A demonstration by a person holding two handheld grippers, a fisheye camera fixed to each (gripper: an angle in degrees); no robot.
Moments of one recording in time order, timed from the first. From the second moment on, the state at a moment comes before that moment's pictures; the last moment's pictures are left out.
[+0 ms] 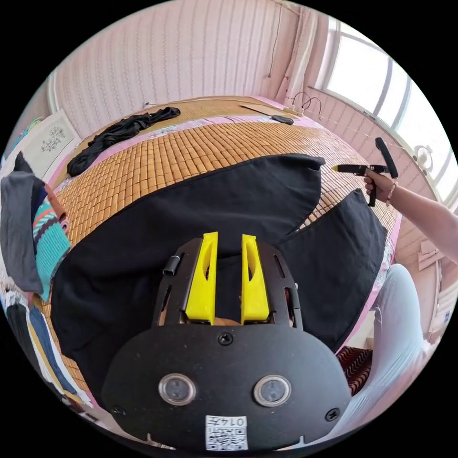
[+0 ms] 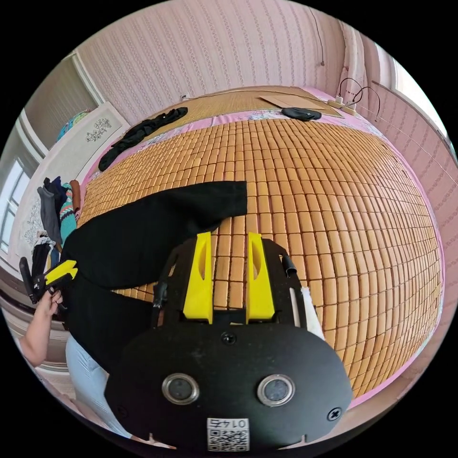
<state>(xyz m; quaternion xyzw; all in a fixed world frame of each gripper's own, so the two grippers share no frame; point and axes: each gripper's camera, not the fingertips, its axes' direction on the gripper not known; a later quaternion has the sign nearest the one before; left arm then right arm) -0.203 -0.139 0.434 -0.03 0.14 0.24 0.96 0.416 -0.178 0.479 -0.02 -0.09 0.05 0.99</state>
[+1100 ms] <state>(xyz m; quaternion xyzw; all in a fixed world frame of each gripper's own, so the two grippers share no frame) -0.136 -0.177 0.470 -0.06 0.18 0.31 0.93 0.540 -0.223 0.451 -0.01 -0.23 0.01 0.97</state>
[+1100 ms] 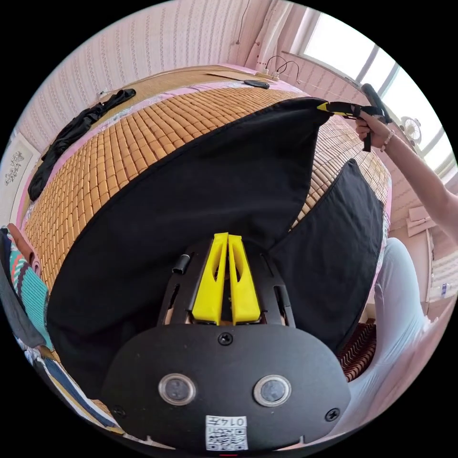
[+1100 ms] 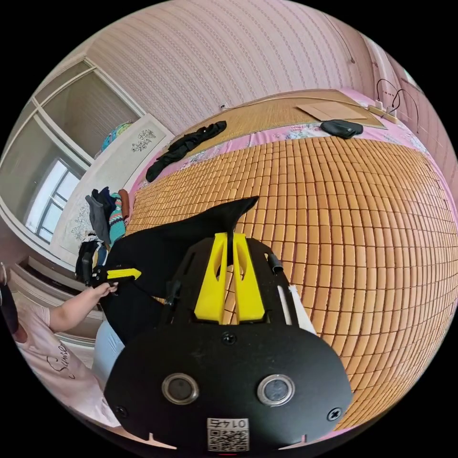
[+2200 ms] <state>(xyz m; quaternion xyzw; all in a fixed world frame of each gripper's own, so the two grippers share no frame) -0.132 -0.164 0.486 -0.09 0.22 0.31 0.92 0.554 -0.187 0.497 -0.14 -0.02 0.06 0.99</state>
